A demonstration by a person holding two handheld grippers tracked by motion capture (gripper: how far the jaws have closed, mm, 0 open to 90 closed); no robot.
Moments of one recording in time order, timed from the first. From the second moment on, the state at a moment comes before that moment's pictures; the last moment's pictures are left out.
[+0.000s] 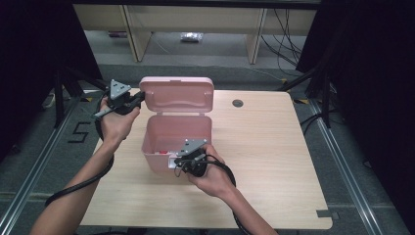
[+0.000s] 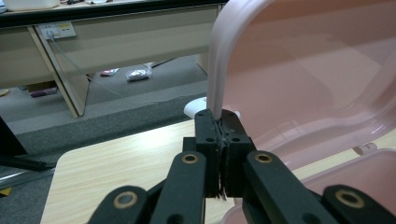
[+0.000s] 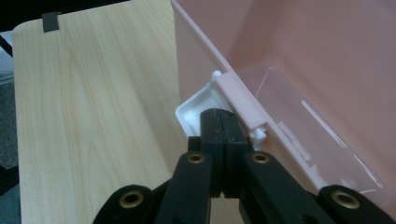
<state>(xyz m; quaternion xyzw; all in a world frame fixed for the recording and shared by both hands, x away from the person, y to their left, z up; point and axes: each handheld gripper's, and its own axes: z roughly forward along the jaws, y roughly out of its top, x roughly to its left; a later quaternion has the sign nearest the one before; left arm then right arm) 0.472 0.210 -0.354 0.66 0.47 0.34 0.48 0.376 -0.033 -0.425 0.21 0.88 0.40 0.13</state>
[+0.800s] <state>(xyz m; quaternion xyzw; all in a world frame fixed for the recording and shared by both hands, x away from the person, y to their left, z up) 0.459 0.207 -0.361 0.66 0.46 0.36 0.48 0.366 -0.040 -0.413 0.21 0.87 0.42 0.12</state>
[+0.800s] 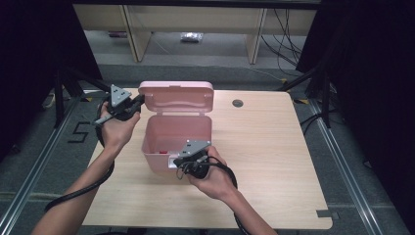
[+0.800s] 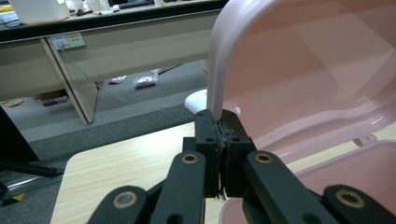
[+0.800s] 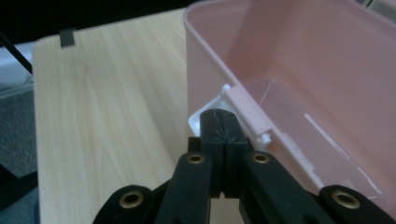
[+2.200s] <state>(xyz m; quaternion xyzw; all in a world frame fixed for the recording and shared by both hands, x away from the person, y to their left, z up) 0.438 0.209 -0.369 0.67 0.44 0.37 0.47 0.407 -0.103 -0.381 0.32 0.80 0.48 0.16</state>
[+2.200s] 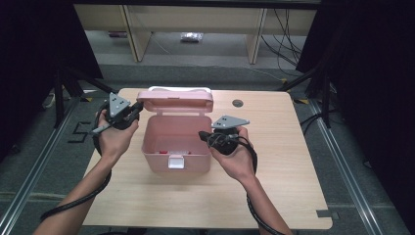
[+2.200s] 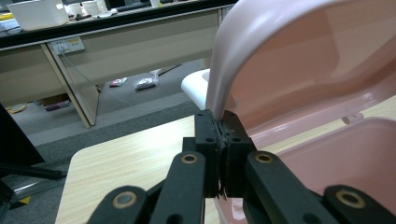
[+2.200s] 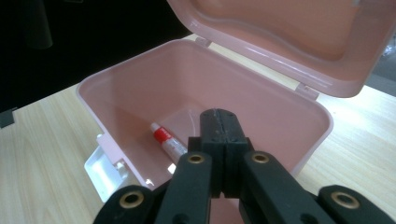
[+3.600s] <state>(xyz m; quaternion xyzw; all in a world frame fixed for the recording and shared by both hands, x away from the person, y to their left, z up) 0.415 0.210 -0.386 0.67 0.43 0.38 0.47 0.412 -0.108 -0.375 0.32 0.79 0.49 0.17</state>
